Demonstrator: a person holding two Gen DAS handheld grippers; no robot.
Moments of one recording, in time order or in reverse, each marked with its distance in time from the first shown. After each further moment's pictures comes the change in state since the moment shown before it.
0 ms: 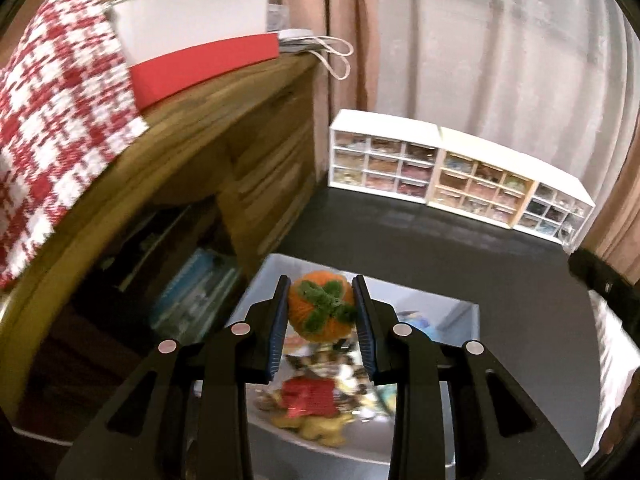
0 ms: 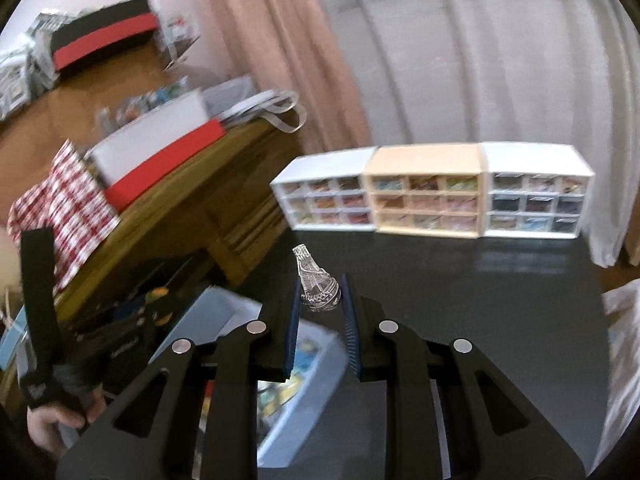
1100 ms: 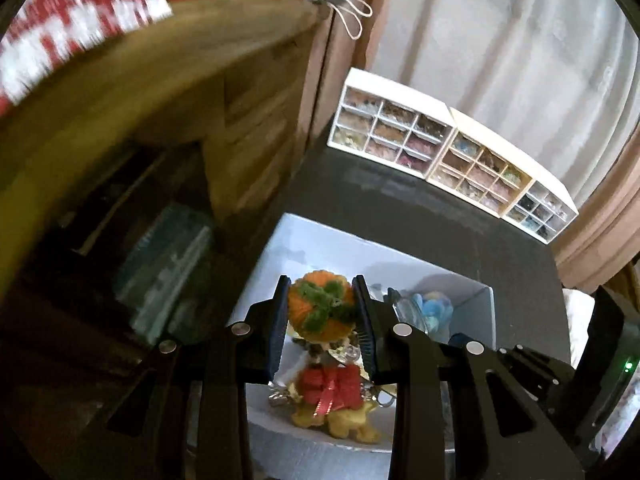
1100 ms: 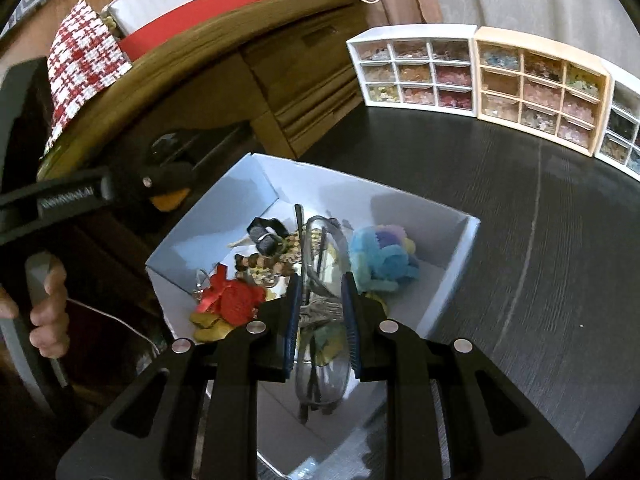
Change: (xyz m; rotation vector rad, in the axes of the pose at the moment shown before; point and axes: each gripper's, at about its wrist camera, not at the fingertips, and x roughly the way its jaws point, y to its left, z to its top) left arm 0.049 0.054 -0.009 -0.097 0.140 -0.204; right arm 0.093 0.033 -0.067 -0.084 0.280 0.132
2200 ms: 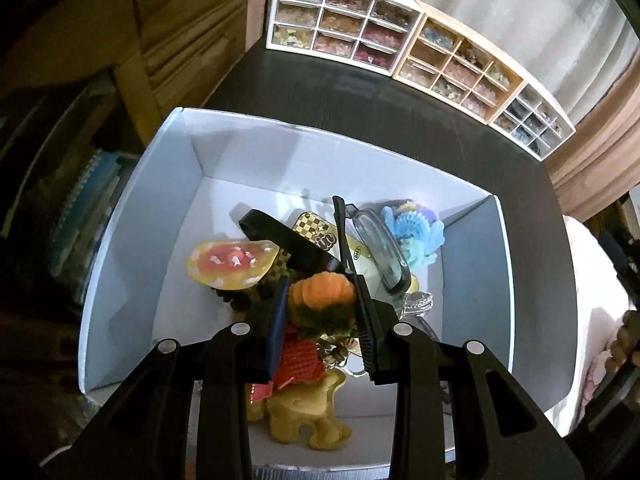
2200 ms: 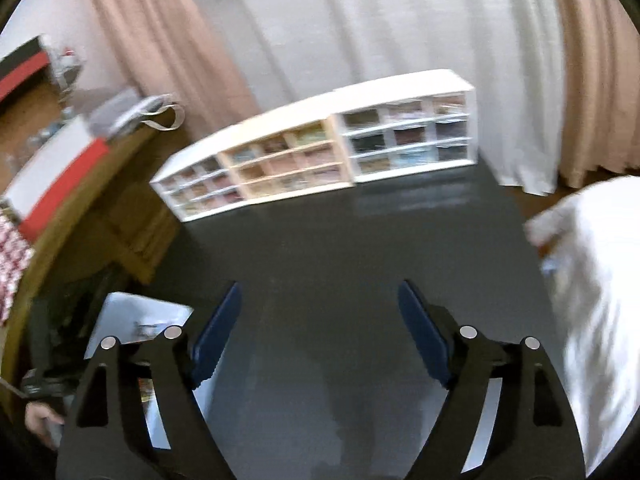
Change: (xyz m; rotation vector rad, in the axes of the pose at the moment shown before) left arm 0.067 -0.036 -0.027 0.114 0.265 -0.079; right arm -0.137 -0.150 -0.019 0.415 -0.267 -0.382
